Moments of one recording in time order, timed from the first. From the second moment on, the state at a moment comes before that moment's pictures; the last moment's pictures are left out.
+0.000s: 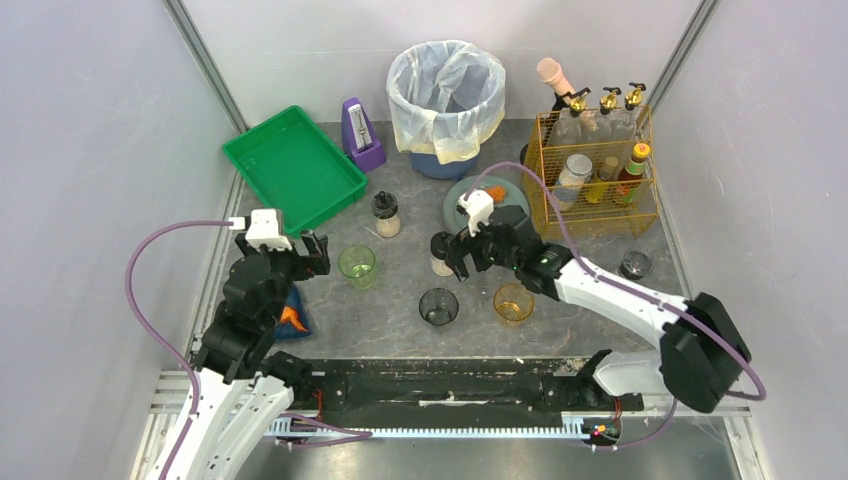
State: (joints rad) left arm -0.37 0.44 0.68 -0.45 -0.31 -0.19; right arm 0.70 1.27 0.80 -0.04 -0.05 0.06
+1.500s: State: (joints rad) left arm -0.37 0.41 0.68 -0.45 -0.30 -0.19; right arm 0.73 1.39 1.00 -0.22 0.05 0.00
